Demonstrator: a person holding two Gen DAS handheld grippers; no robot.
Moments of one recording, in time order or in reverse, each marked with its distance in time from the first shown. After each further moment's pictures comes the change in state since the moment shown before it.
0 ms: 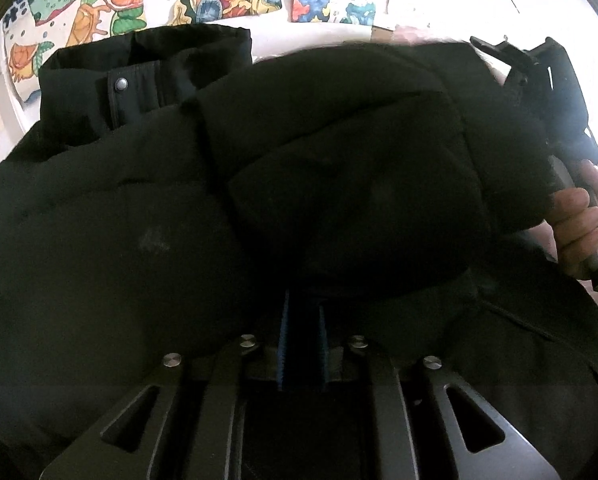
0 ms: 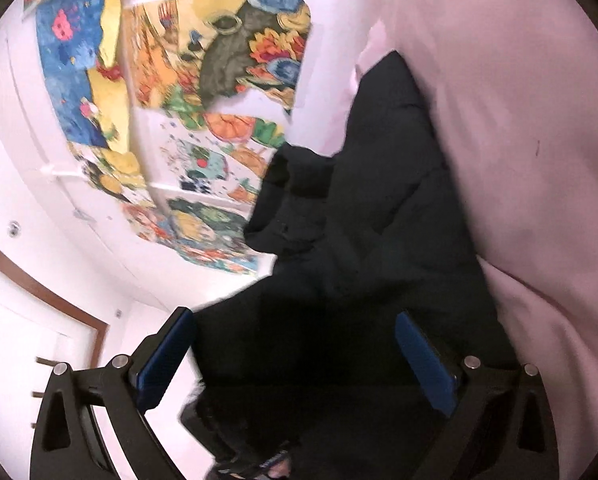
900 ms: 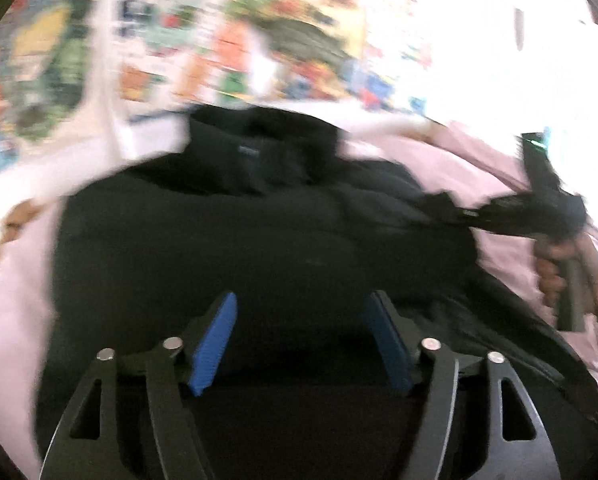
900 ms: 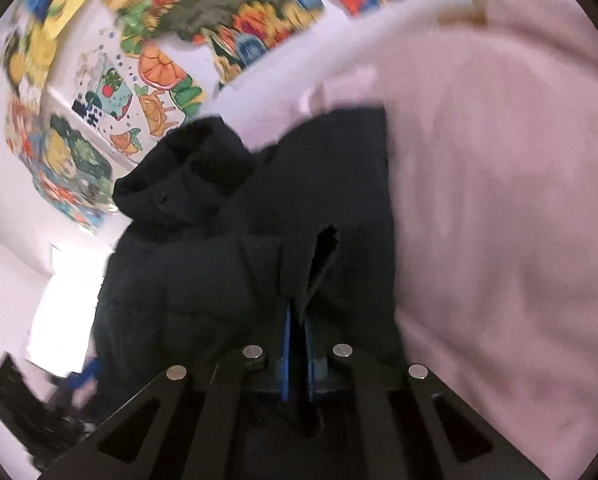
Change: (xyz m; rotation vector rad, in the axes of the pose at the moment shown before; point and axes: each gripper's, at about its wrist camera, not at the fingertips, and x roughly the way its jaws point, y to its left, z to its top) left arm -0.111 0.021 -0.052 -0.196 -0.281 0.213; right arm 0.033 0.061 -0.011 -0.427 -0.007 -0.709
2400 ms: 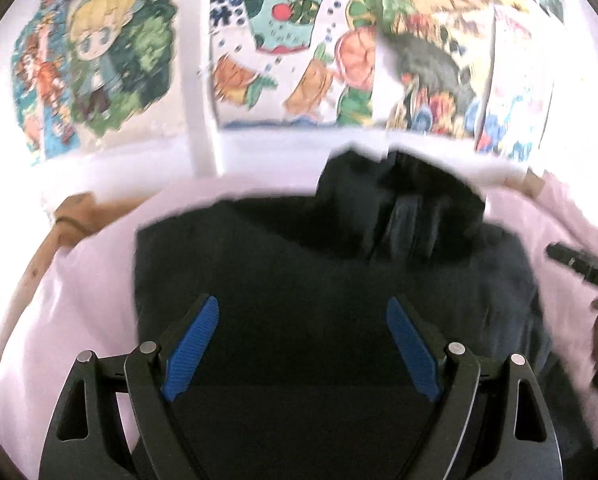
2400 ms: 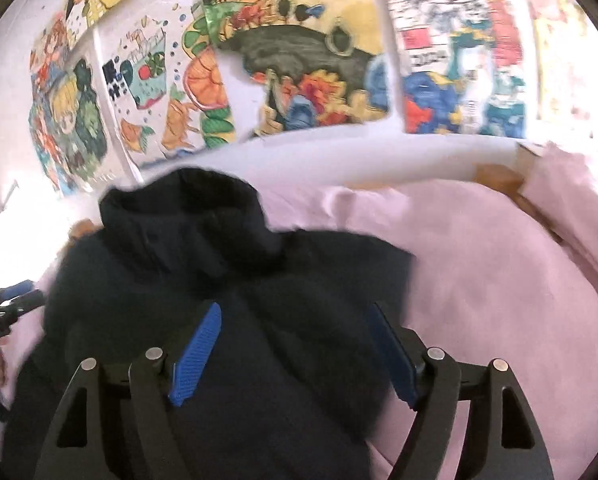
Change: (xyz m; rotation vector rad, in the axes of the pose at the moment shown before) left arm 0.046 0.096 0.094 -0.142 0.038 0.146; right arm 0.011 0.075 0.057 -0.323 -0.168 -0.162
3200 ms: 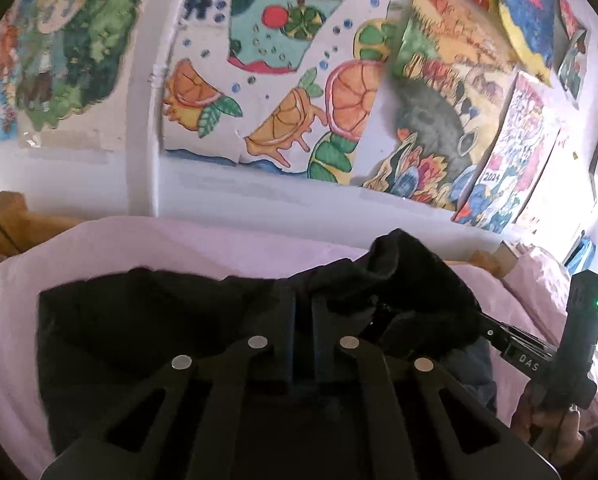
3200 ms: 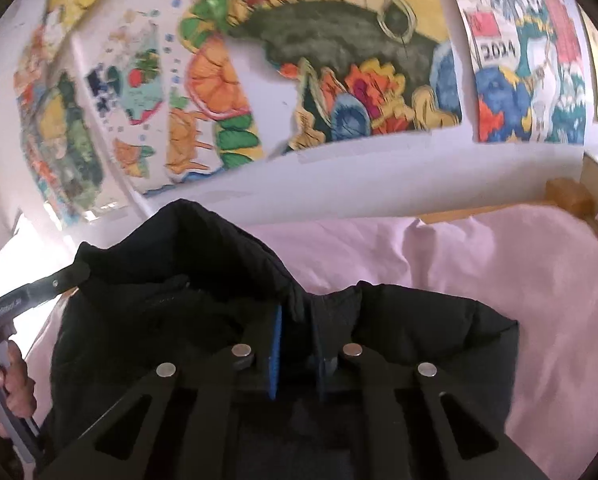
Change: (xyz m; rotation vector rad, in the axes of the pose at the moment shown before) left arm 0.040 0.019 0.053 -0.152 -0.069 -0.198; right arm 0.070 0.025 0.051 0.027 -0.010 0.069
